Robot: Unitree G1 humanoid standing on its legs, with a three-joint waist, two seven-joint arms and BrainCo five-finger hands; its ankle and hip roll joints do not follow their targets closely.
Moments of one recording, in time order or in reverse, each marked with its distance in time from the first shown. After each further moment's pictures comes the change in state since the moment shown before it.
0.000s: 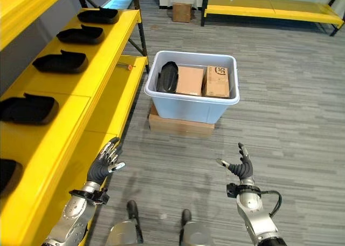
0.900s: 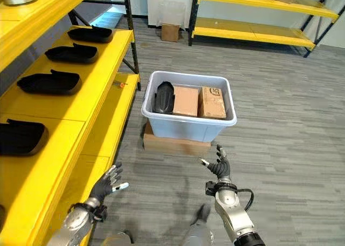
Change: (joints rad) left arm 0.089 0.033 -0.046 0.096 0.081 0.177 -0.038; right arm -0.047 0.080 0.088 0.037 0.014 0.053 0.005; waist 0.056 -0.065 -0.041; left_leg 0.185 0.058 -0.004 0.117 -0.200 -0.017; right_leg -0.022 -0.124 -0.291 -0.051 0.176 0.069
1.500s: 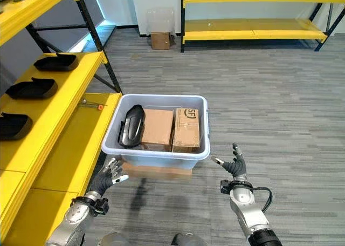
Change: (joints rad) left arm -0.087 -0.051 0.057 -0.038 -0.022 0.022 0.045; right arm -0.028 -0.011 -0.051 0.067 0.005 -0.022 0.007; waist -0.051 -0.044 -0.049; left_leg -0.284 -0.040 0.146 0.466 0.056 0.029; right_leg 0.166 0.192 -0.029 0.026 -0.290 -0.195
